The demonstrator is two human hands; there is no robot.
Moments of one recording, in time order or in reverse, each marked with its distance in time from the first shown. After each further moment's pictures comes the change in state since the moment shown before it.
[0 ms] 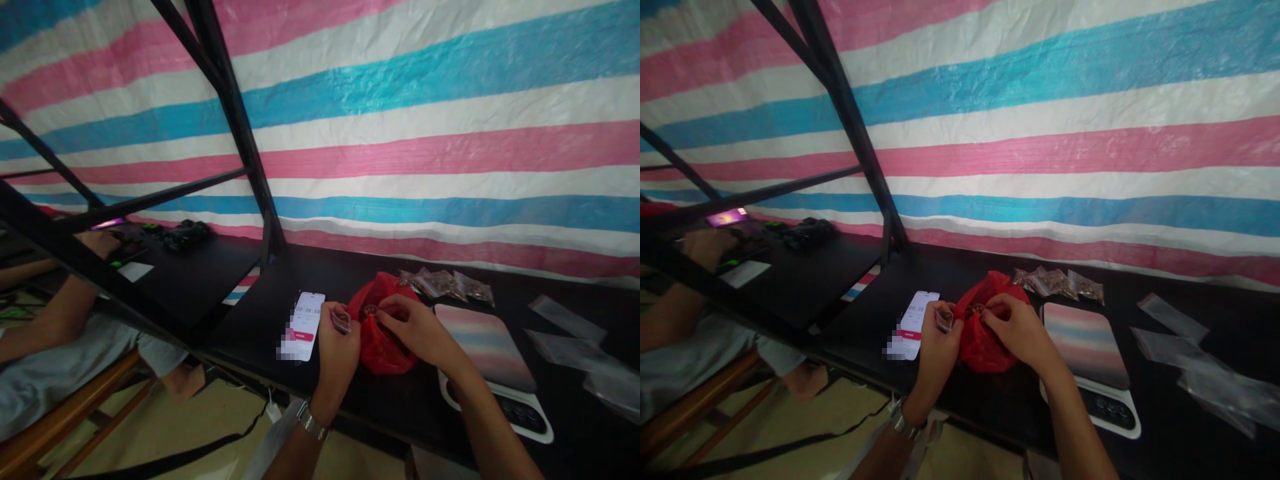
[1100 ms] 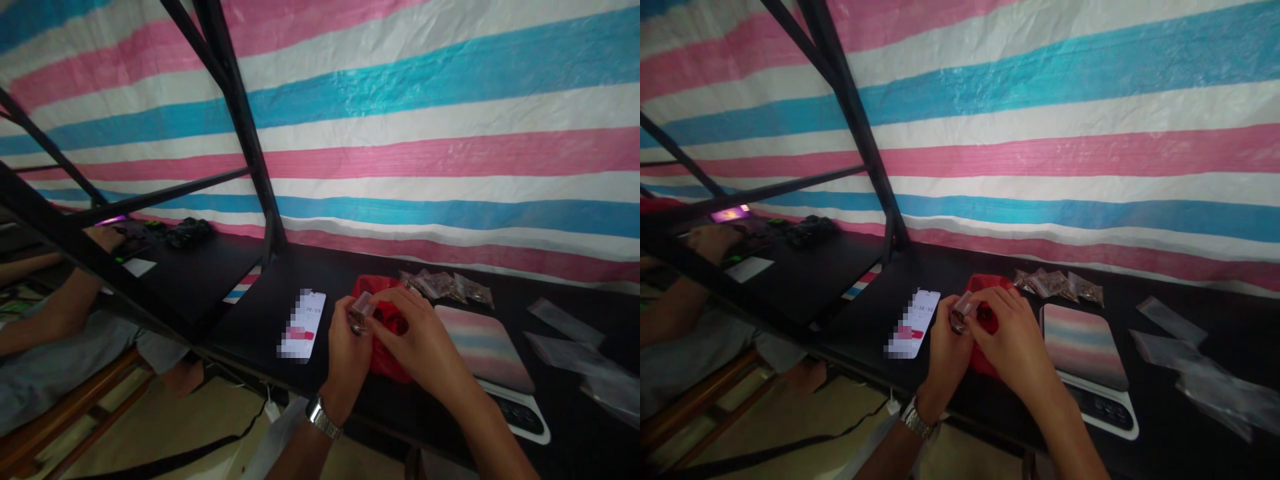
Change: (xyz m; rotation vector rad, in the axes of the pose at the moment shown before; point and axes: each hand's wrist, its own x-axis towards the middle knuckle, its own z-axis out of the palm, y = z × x) left_hand -0.009 0.007 0.005 0.052 -0.151 0.049; right_hand -0.027 -0.045 0.003 -0.296 0.212 -0.441
